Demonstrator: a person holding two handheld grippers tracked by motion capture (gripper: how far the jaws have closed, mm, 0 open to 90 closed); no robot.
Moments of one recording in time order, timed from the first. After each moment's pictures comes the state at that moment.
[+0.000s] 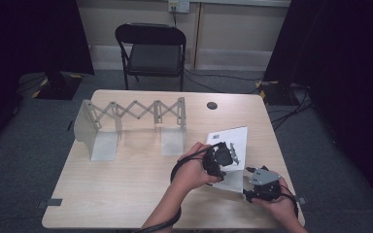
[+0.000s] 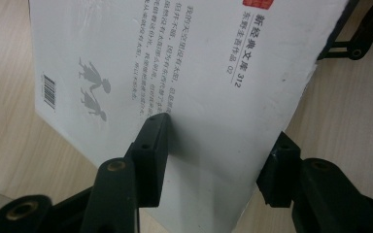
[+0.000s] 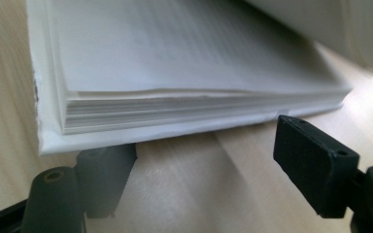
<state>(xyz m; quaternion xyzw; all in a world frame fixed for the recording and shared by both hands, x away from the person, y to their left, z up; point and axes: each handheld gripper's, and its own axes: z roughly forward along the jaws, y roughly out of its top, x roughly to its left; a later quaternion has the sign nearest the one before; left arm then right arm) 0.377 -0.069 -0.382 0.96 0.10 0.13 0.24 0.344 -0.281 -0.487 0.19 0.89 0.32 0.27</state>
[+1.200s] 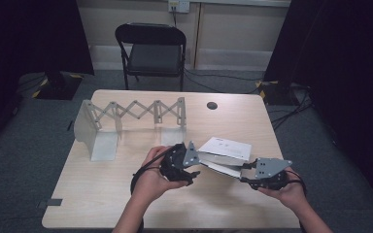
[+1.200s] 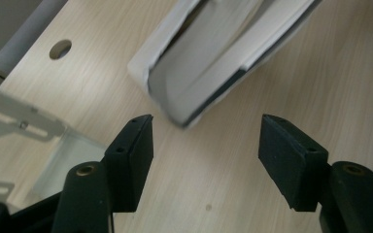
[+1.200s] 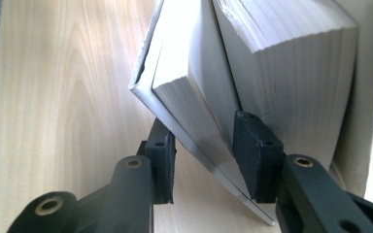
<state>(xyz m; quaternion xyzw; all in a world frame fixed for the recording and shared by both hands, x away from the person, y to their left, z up) 0.344 0.041 -0.369 0.91 0.15 0.19 0.33 0.345 -0.269 -0.400 0.06 0.90 0.38 0.20</state>
